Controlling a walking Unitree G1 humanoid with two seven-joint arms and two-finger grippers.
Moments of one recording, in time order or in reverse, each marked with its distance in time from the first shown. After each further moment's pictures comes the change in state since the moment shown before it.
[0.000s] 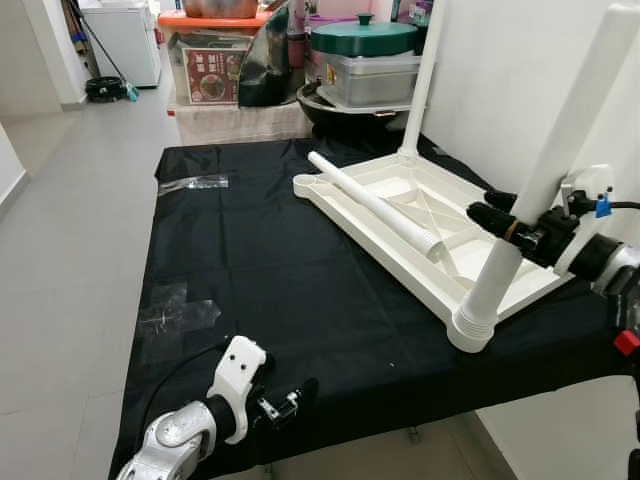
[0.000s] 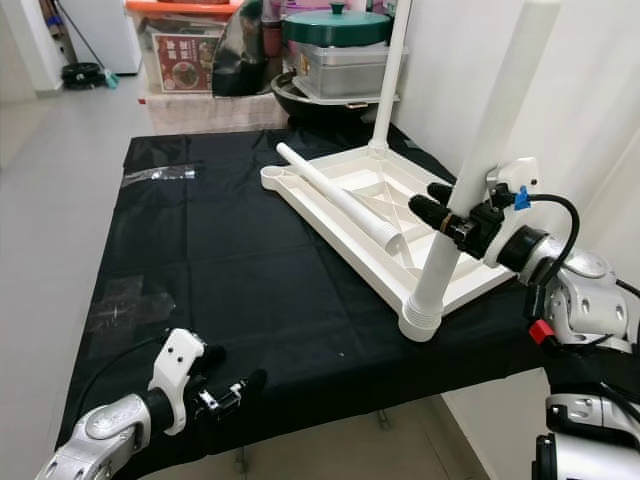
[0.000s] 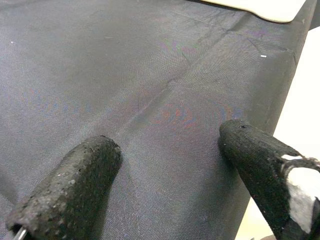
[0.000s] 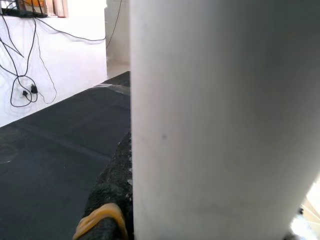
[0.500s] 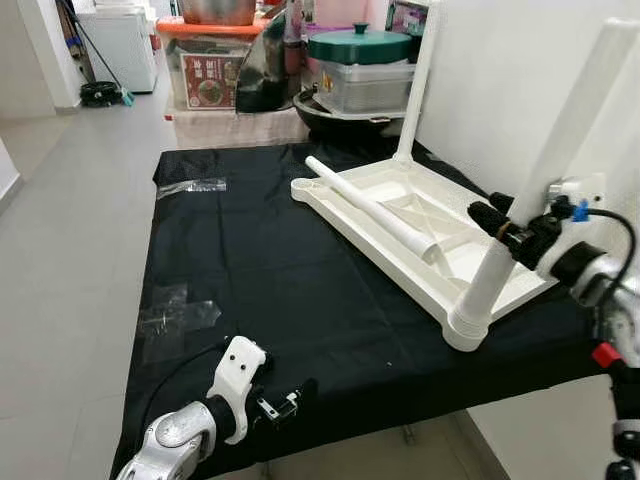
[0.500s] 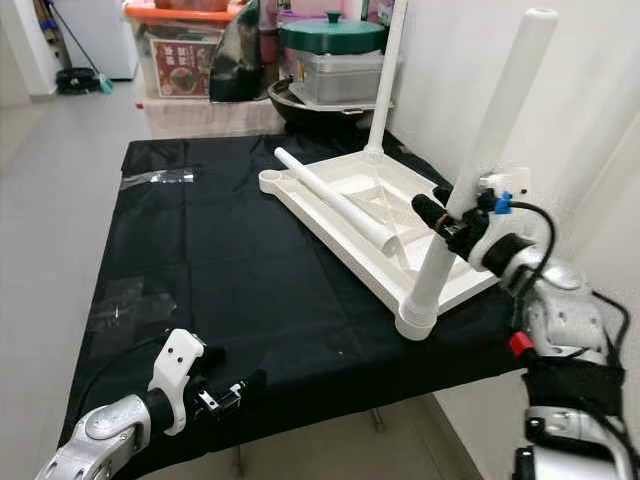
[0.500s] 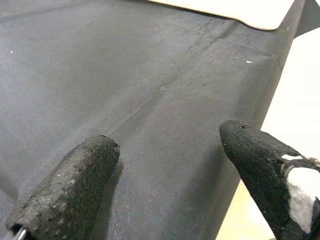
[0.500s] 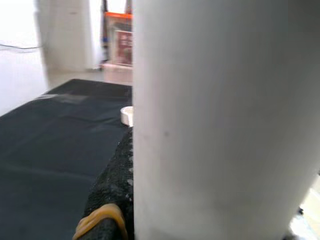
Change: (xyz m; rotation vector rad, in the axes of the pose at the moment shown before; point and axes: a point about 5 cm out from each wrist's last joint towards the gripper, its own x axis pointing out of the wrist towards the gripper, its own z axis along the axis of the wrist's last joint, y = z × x) left arm 0.000 0.000 -0.001 -0.001 0.003 0.001; right arm 0.011 0.010 -0.019 0.030 0.007 -0.282
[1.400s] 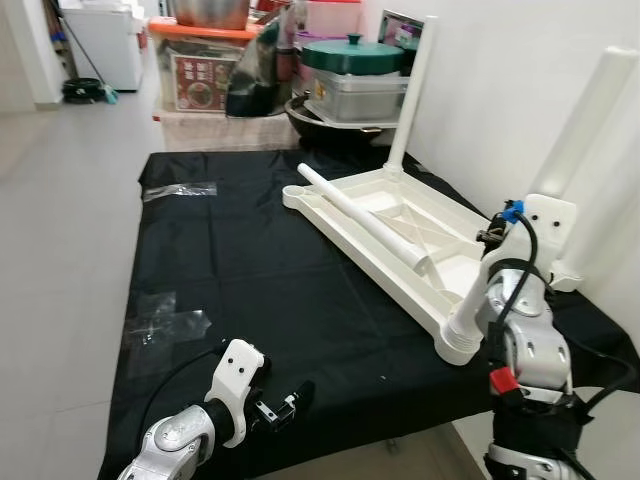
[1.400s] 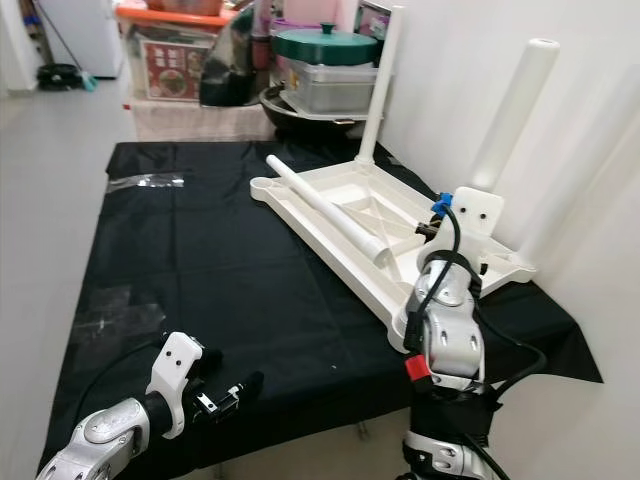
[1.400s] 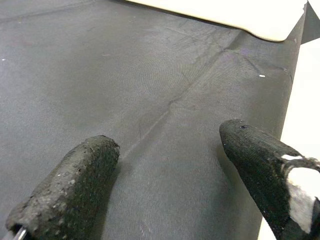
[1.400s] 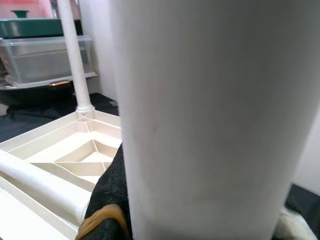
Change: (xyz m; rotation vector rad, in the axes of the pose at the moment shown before) left arm -0.002 0.000 -0.003 -0.008 0.009 0.023; right arm 0.011 0.066 -0.017 0.126 0.090 -0.813
